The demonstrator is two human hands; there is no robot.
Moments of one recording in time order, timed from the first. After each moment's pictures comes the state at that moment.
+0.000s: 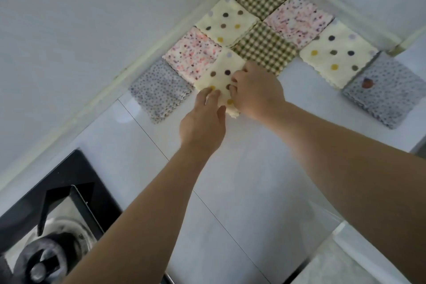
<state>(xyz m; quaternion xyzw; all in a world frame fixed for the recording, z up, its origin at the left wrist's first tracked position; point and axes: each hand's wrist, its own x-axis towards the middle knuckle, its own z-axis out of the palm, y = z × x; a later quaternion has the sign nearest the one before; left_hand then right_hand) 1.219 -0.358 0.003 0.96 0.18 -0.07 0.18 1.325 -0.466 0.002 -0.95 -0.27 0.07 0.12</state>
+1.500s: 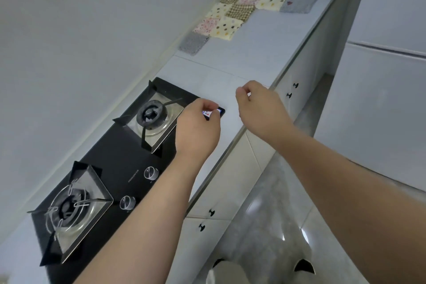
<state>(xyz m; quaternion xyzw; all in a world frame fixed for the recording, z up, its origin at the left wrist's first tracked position) 0.676 -0.449 0.165 0.92 0.17 0.10 0.34 0.725 -0.580 0.151 -0.86 -0.02 0.07 0.51</state>
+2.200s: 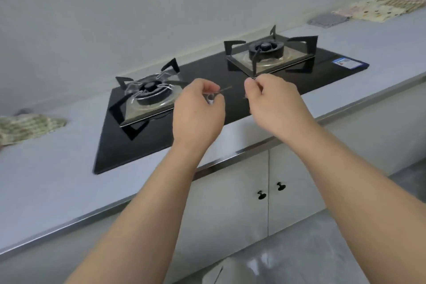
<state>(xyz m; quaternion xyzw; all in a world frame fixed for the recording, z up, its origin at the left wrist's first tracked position) 0.416 -0.253 0.013 0.83 0.29 0.36 0.31 0.519 -0.361 0.008 -0.84 -0.34 -0.03 0.42</state>
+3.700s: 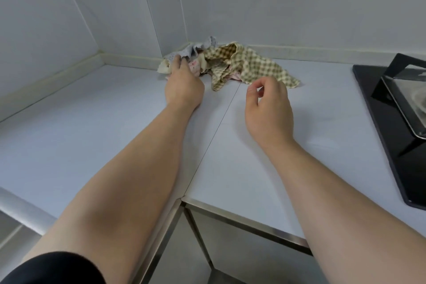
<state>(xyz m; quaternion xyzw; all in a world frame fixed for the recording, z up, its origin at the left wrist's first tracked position) -0.002 0.224 -0.040 0.68 0.65 0.33 0.06 0.148 0.083 -0.048 -0.69 -0.52 0.04 0.50</state>
